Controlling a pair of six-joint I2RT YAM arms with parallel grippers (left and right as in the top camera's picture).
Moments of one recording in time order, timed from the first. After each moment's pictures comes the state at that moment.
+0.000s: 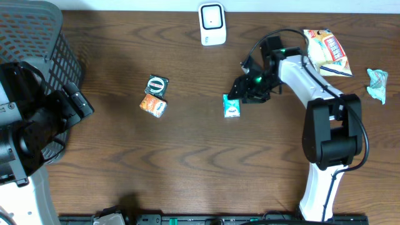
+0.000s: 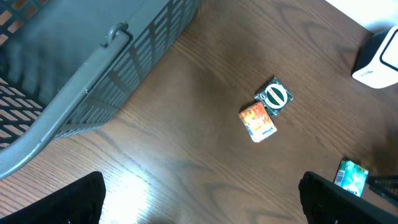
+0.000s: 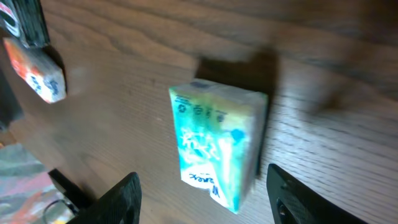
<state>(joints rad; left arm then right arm) 0.27 1.20 1.74 -1.50 0.01 -0.30 0.18 2.14 1.59 -0.98 -0.61 0.15</state>
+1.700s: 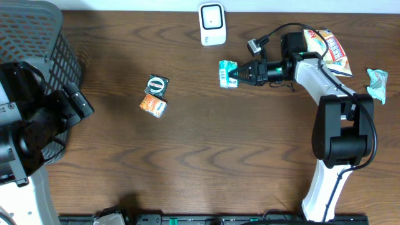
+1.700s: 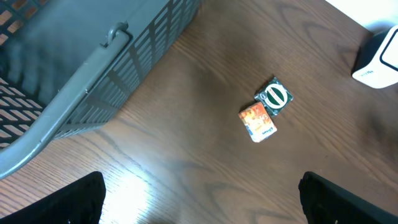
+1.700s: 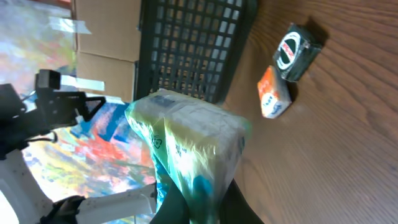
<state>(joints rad) 0.27 1.20 1.74 -1.50 0.01 -0.30 0.07 2.14 1.52 -0.64 -1.50 0.04</state>
